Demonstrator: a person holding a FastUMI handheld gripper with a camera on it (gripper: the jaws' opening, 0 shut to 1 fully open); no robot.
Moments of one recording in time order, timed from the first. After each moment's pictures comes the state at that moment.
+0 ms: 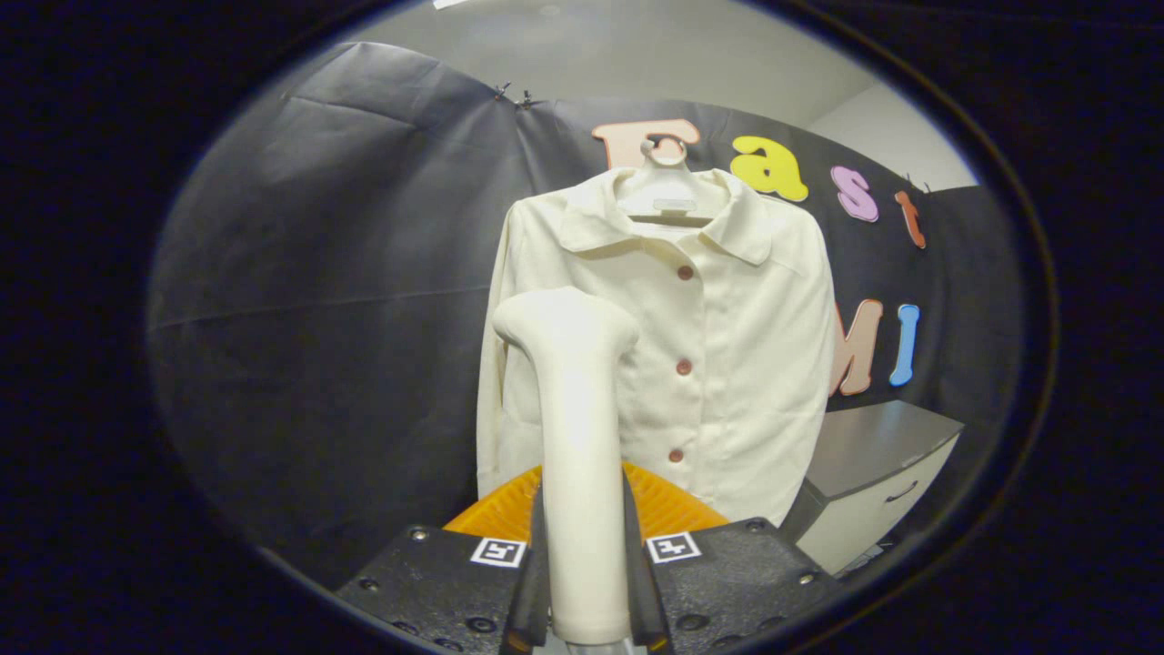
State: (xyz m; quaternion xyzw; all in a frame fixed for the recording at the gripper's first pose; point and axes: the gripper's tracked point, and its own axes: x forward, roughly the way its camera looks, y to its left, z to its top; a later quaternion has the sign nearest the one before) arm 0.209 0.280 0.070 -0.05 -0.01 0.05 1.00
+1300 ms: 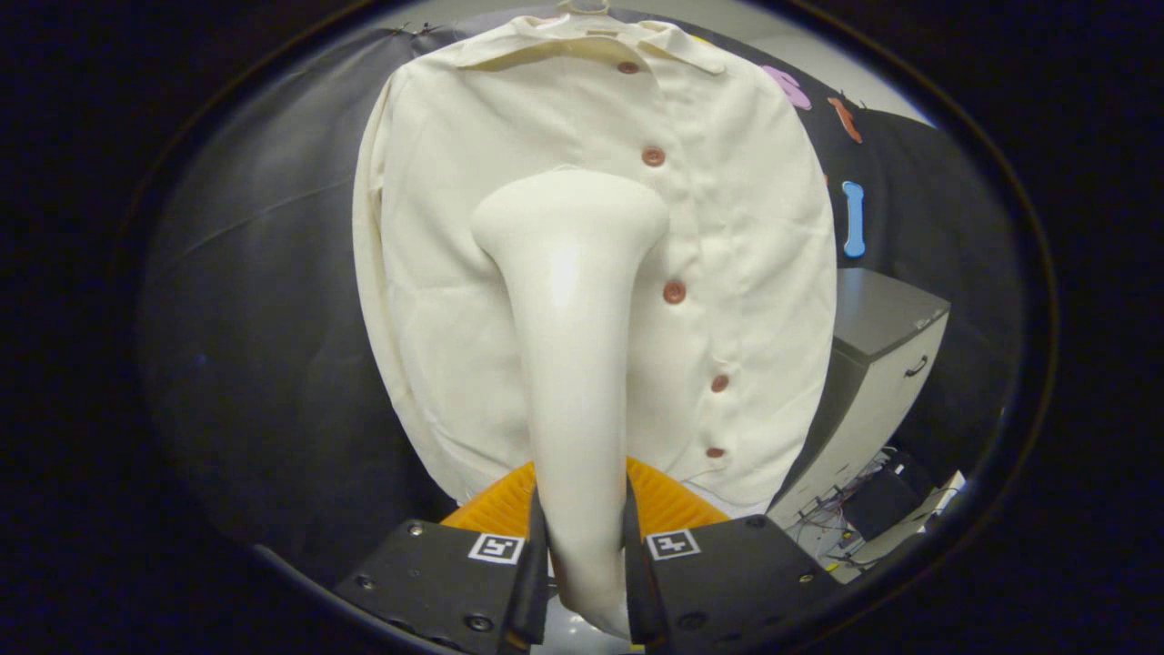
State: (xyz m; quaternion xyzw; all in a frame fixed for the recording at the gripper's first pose) arm 0.269 0.263 -0.071 0.04 0.17 -0.07 0.98
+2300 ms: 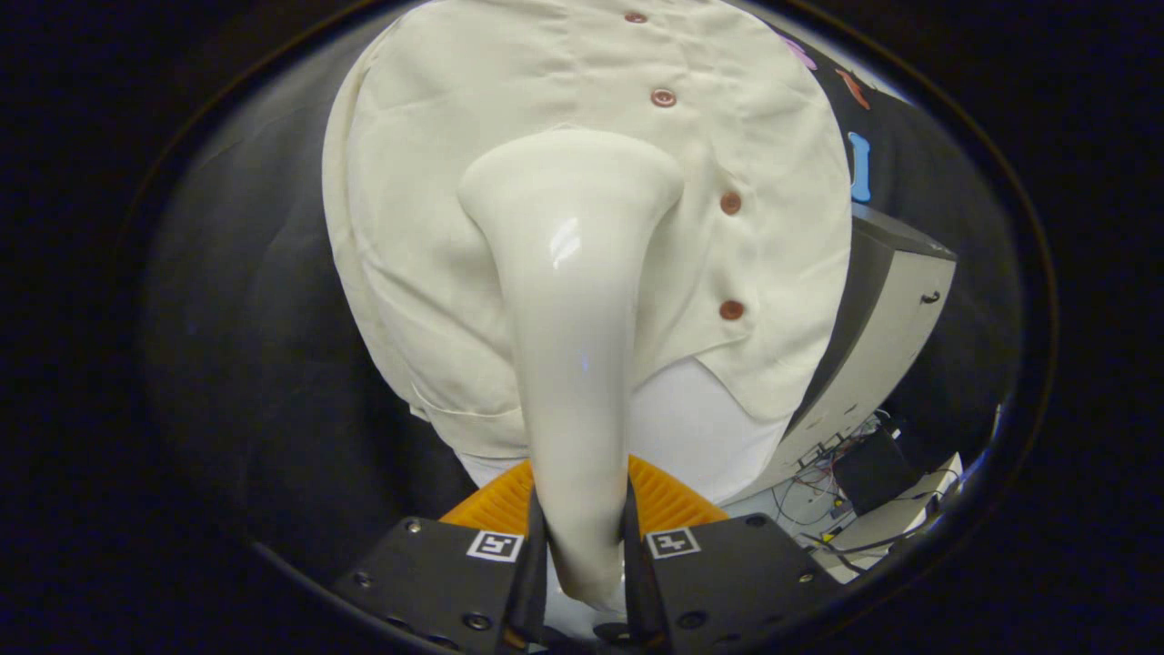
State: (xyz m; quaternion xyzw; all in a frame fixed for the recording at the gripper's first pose) arm 0.247 0.249 -0.192 0.03 0.28 -0.08 0.96
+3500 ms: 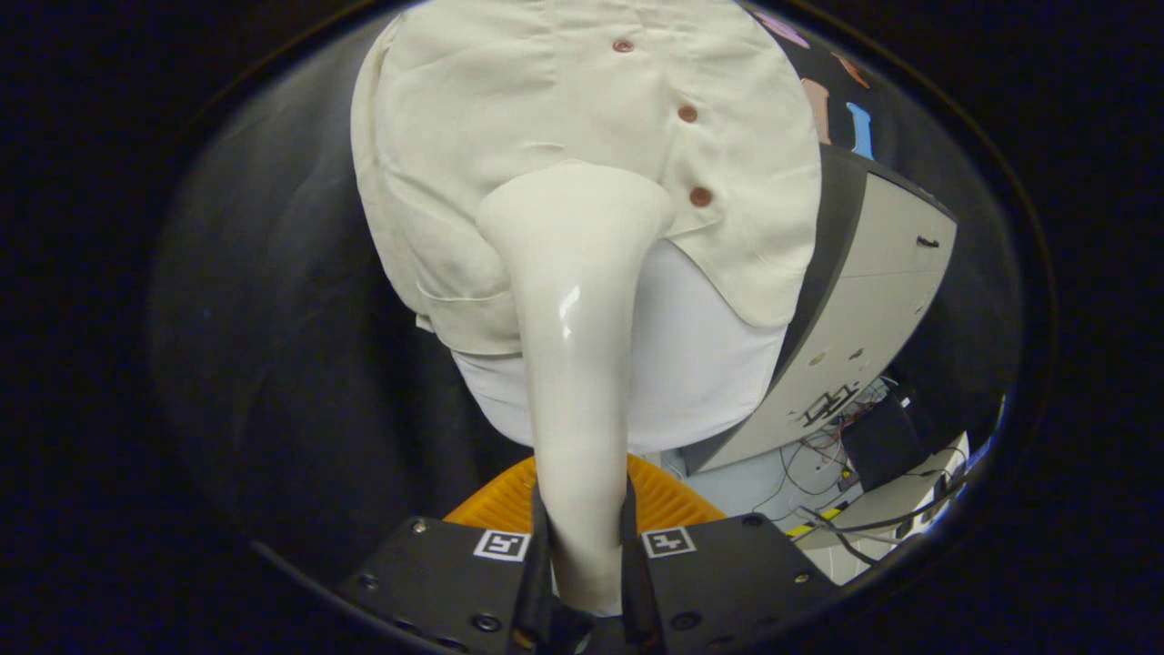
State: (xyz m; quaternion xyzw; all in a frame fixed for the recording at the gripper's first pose) arm 0.179 0.241 -0.228 0.04 0.33 -0.06 0.94
